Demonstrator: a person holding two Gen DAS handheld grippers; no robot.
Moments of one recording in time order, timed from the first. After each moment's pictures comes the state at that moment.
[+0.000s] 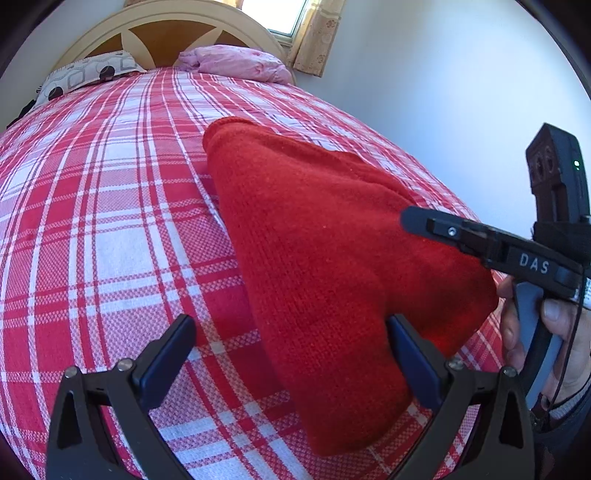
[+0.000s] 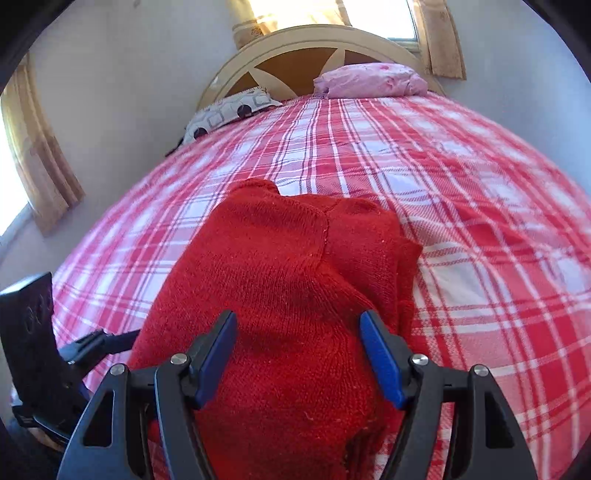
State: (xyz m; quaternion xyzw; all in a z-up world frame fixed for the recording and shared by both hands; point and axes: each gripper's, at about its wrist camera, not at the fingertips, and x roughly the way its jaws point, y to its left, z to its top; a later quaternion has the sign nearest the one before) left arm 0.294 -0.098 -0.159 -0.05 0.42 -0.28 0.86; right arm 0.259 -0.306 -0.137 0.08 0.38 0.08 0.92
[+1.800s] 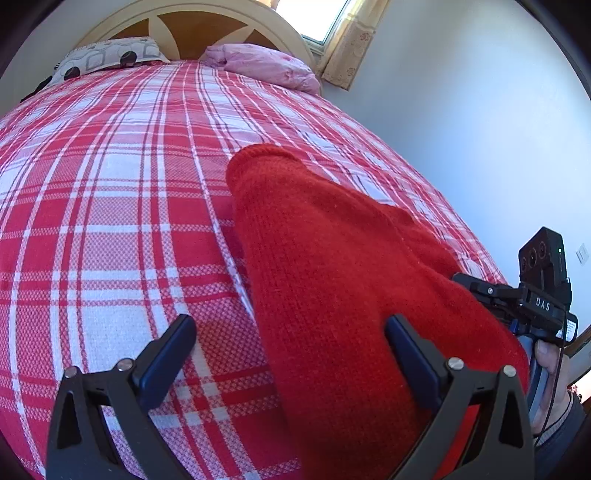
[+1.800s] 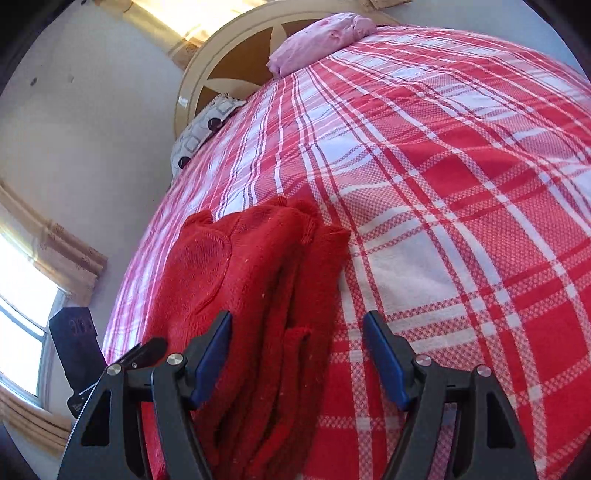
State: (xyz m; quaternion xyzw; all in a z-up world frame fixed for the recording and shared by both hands) left arm 0.368 -0.102 -0.166 -0.10 0.42 -0.24 0.87; right arm 0.306 -0.413 -0.188 0.29 0.42 0.12 0.85
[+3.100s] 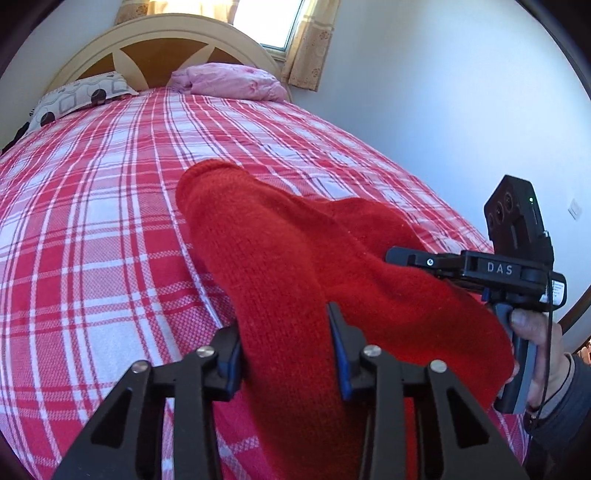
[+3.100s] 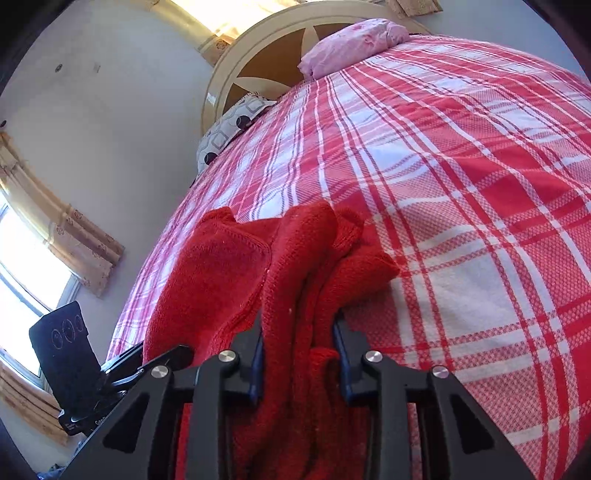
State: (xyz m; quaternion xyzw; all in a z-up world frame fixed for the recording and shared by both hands) left arm 0.341 -0.117 -0.134 -0.03 0.38 -0.27 0.88; right arm 0.315 -0.383 -0.175 0.28 0.40 0.17 0.86
